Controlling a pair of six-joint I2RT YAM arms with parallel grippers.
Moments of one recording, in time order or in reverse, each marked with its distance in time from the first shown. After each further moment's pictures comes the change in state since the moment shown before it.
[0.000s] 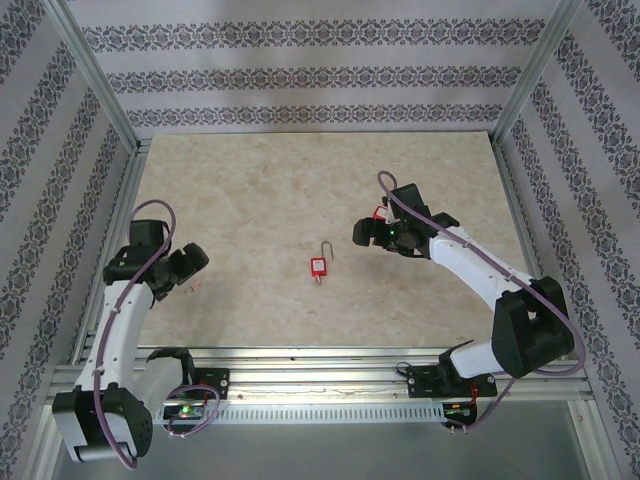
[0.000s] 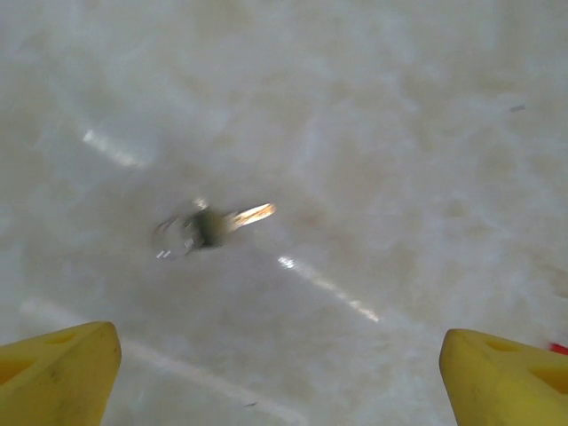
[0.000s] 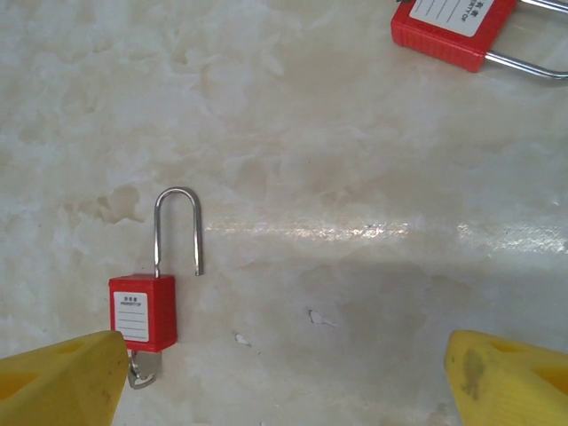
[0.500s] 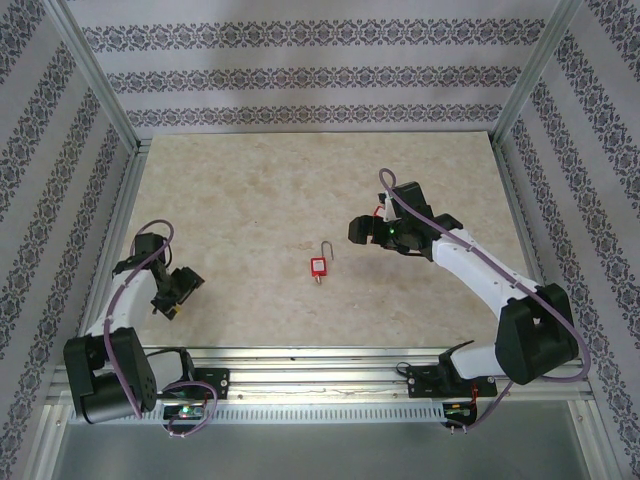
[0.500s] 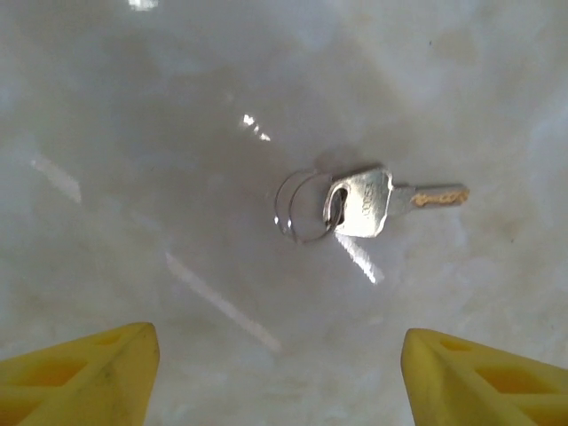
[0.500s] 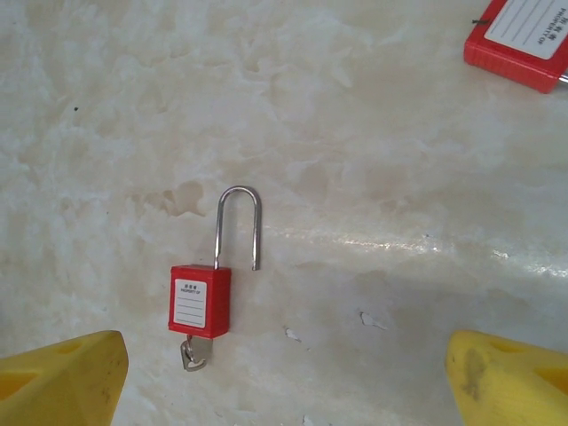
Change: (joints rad) left arm 0.127 0.215 -0.146 0.117 0.068 -0.092; right arm 0.011 -0.036 0.000 0.032 -0.078 -0.016
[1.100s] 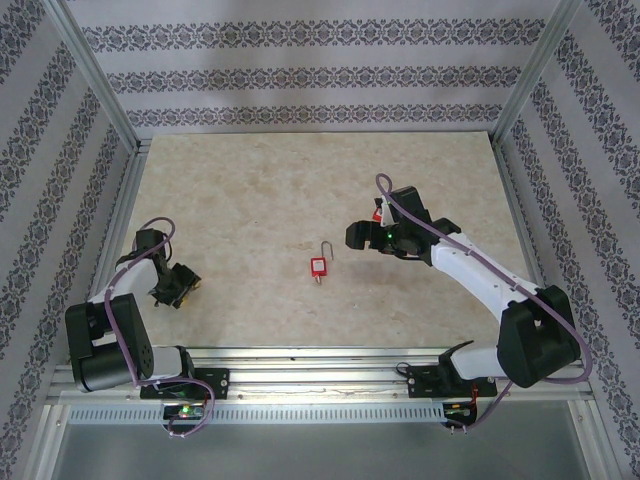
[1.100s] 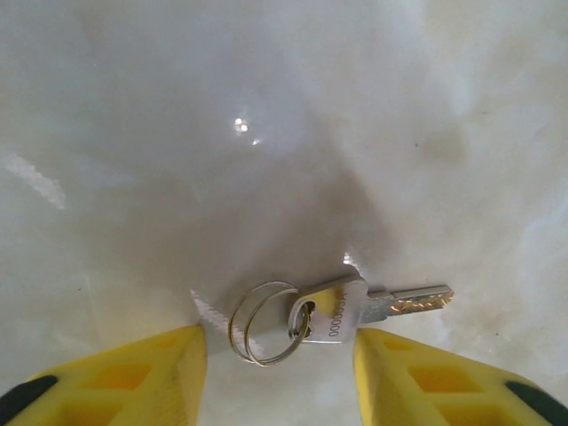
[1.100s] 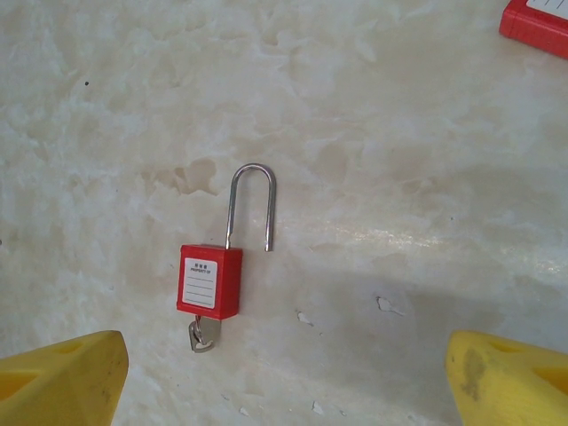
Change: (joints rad) left arm 0.022 0.159 0.007 0.152 0.029 -0.015; right arm 0.019 -0.016 -0.032 0.014 -0.016 -0.002
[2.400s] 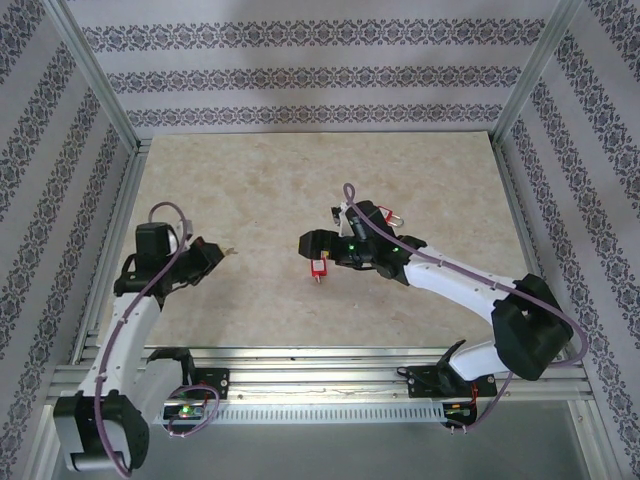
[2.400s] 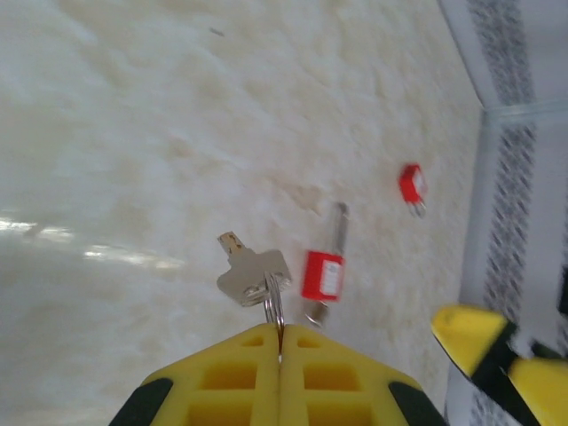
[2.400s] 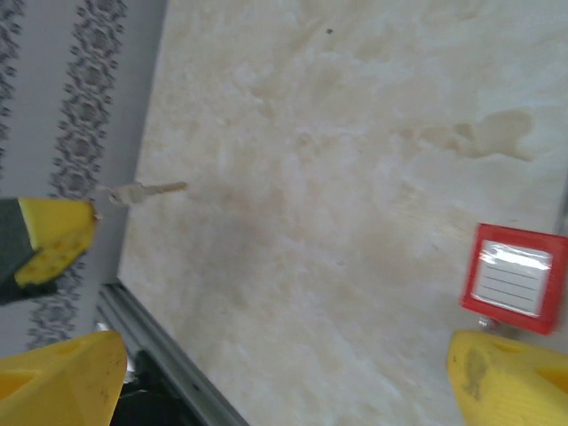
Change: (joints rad) left arm -0.249 -0.431 0.017 0.156 0.404 -0.007; right arm 0.288 0.062 -0.050 0.403 -0.123 0.362
